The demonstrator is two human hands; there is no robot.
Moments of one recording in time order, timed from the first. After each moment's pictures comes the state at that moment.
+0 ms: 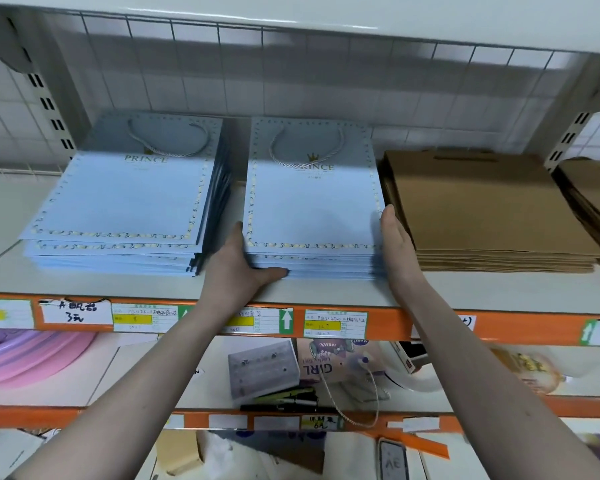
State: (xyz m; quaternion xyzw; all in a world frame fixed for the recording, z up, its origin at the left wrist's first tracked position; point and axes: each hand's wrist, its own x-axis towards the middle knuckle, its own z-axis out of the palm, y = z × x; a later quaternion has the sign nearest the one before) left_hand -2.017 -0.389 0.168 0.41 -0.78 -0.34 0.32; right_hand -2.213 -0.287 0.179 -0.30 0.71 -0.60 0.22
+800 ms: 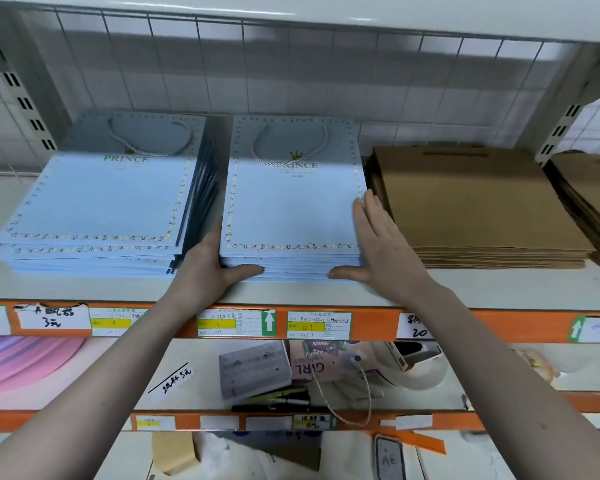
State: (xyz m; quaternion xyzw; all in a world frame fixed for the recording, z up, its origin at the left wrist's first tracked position) left_hand -2.008 -0.407 0.165 0.33 -0.83 -0.32 0.31; right_hand -2.230 -0.267 0.185 -0.62 0.77 -0.11 -0.08
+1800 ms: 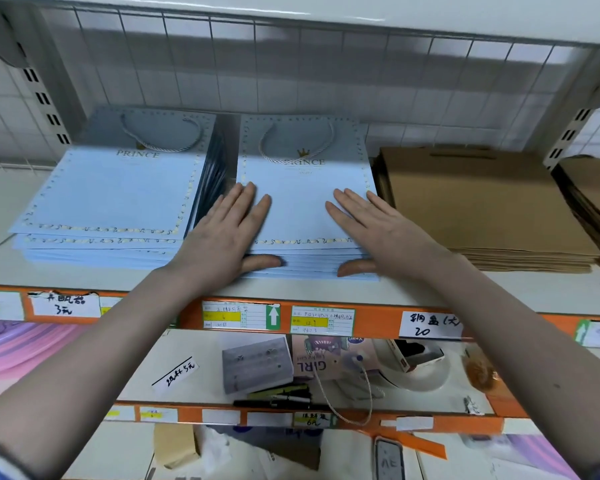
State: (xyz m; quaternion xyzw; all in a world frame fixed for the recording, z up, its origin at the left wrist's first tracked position) left_hand -2.015 -0.420 0.183 0.24 -0.95 0.12 0.17; right_hand -2.250 -0.283 0.206 -0.73 0.66 0.08 -0.17
